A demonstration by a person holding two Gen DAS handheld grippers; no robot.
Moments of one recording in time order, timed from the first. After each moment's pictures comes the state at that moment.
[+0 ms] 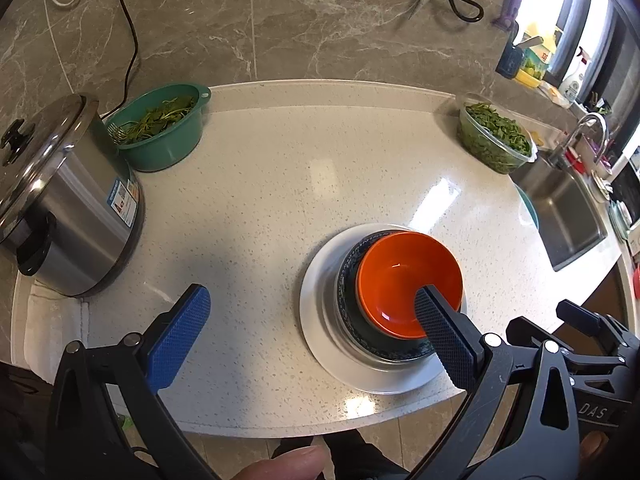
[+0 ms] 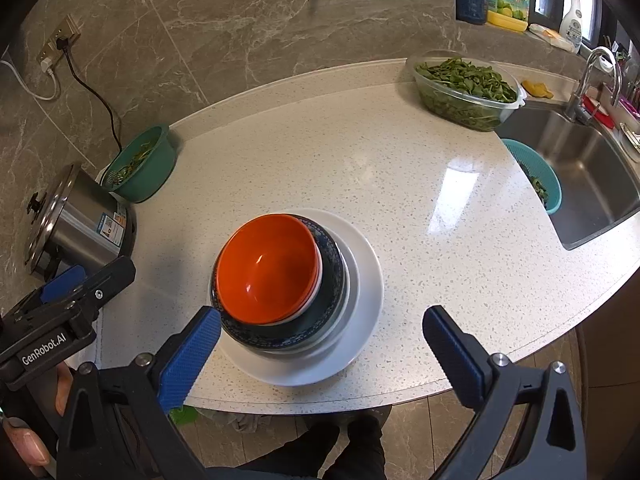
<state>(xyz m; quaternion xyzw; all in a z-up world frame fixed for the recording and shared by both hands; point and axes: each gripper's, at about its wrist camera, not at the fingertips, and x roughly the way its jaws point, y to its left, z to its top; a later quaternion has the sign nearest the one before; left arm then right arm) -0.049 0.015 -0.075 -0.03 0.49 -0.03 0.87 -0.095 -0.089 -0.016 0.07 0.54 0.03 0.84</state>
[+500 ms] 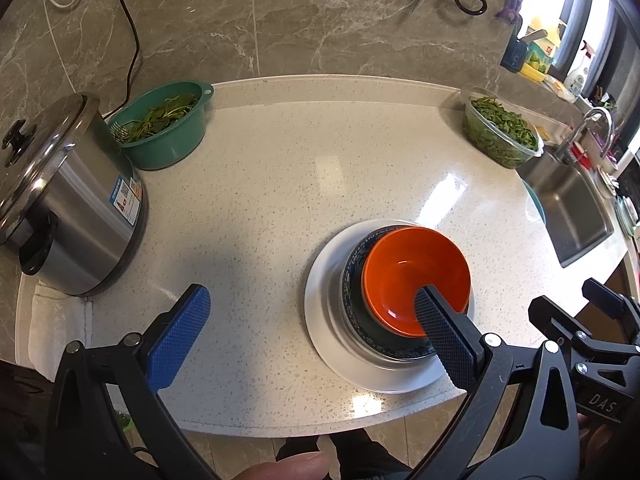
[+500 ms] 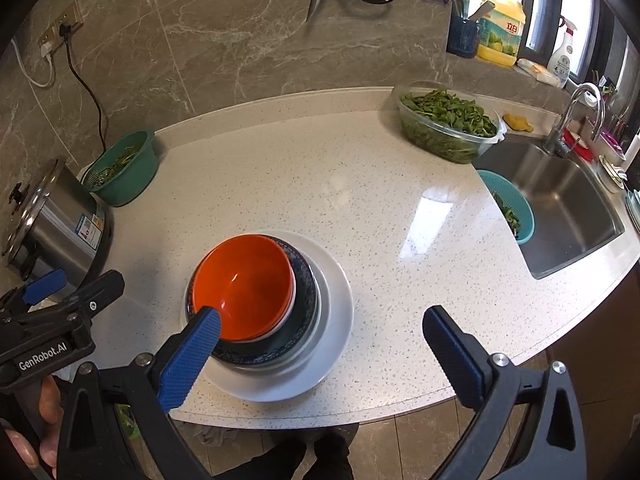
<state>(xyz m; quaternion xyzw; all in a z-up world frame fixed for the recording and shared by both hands) -0.047 0.011 -0.081 -0.02 0.50 -0.02 0.87 -0.094 -0.085 -0.004 0.02 0.51 0.00 0.86</state>
